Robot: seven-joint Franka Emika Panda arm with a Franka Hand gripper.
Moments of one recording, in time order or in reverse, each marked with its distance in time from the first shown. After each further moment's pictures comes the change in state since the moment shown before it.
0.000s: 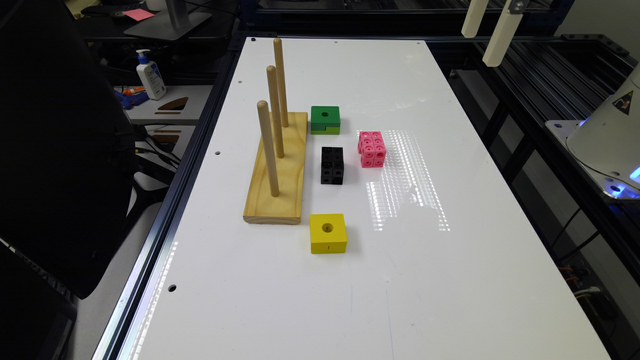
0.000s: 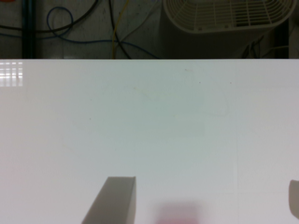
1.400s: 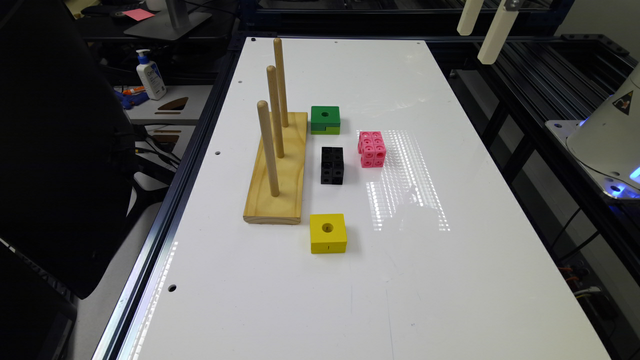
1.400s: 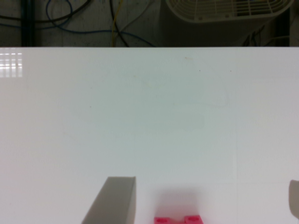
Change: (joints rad) arm 0.000 0.005 0.000 0.004 0.000 0.035 0.000
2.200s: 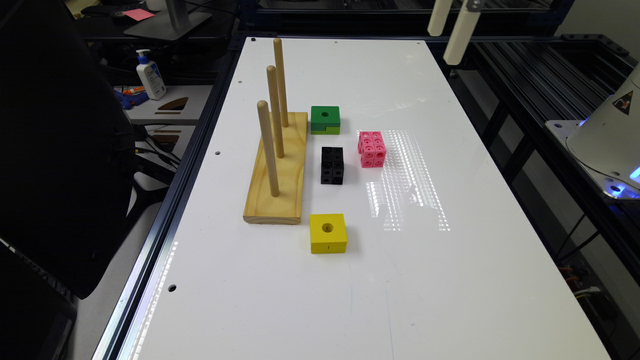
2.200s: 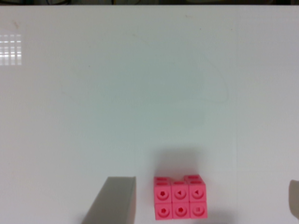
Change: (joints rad) arm 0.000 0.193 0.000 0.141 0.000 0.059 0.000
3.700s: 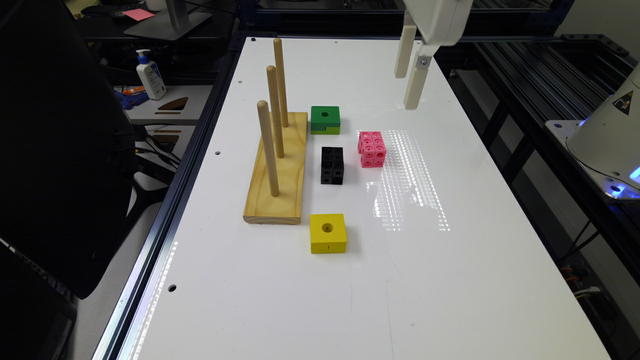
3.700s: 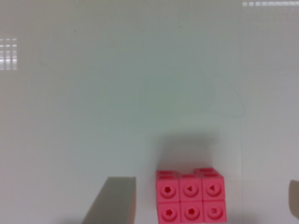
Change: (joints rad) arm -0.001 0.275 0.000 0.038 0.000 0.195 0.000
